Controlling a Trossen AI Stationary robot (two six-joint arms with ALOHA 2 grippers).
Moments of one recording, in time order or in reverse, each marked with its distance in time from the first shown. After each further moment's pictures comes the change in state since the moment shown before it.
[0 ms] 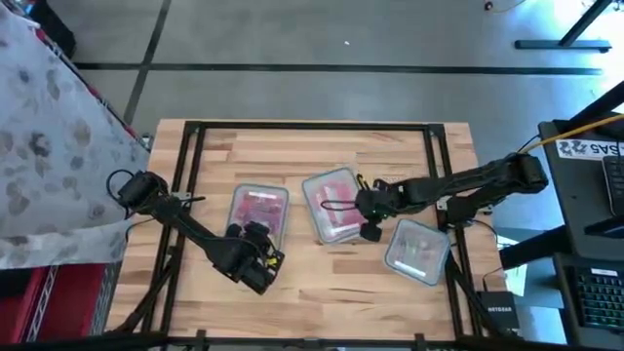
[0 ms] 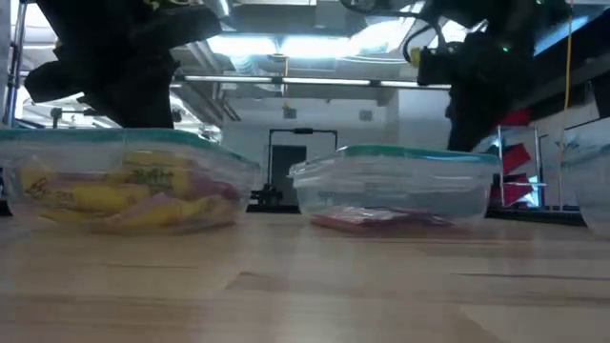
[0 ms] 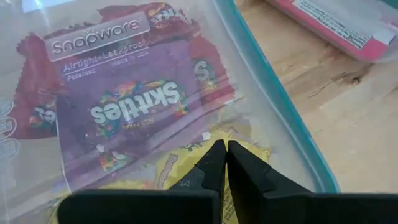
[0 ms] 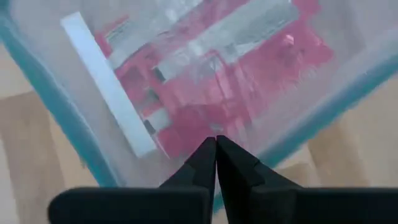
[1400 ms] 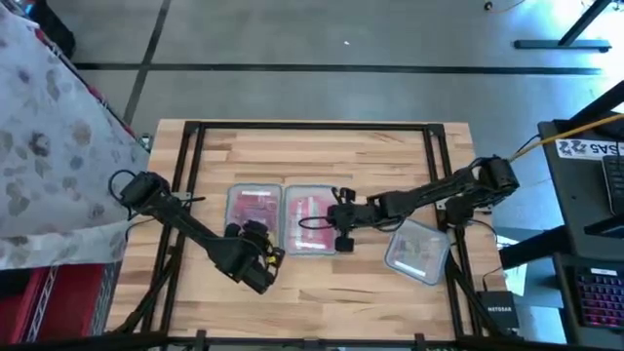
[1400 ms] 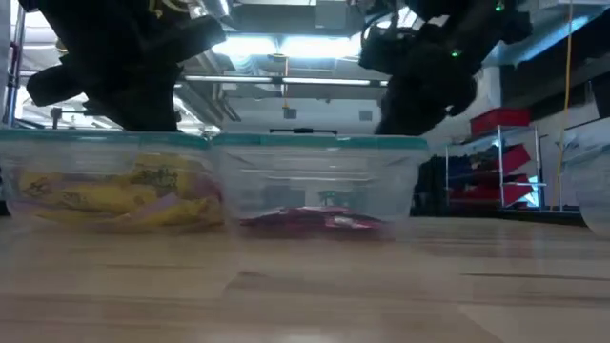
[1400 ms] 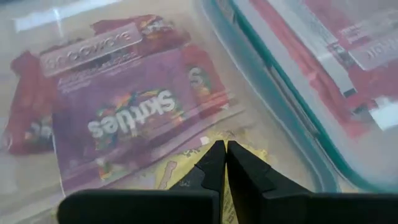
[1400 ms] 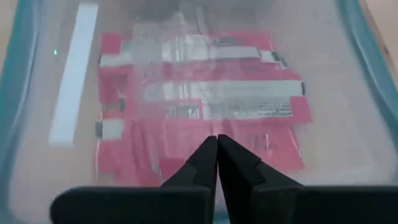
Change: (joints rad) left arm 0.008 0.002 -0.001 -0.018 -0.072 -0.048; right arm 0.060 0.317 0.132 0.399 0.071 -0.236
